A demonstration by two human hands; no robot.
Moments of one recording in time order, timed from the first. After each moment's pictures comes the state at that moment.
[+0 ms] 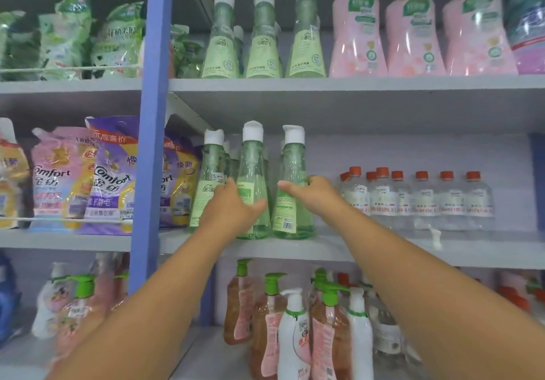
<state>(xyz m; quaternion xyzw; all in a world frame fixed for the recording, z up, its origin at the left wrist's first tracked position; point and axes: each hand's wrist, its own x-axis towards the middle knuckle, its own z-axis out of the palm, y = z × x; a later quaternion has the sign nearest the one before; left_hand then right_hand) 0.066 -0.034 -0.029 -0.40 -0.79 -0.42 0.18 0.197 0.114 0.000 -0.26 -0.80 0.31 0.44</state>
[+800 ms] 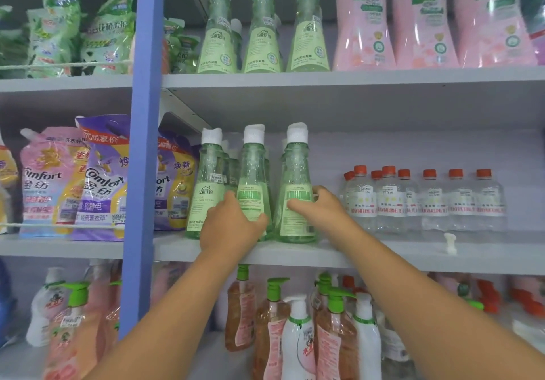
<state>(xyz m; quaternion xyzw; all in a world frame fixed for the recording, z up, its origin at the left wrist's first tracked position) 0.064 -0.017 -0.056 -0.37 -0.78 -0.44 0.25 0.197 0.123 -0.029 -0.23 -0.79 0.35 0.45</state>
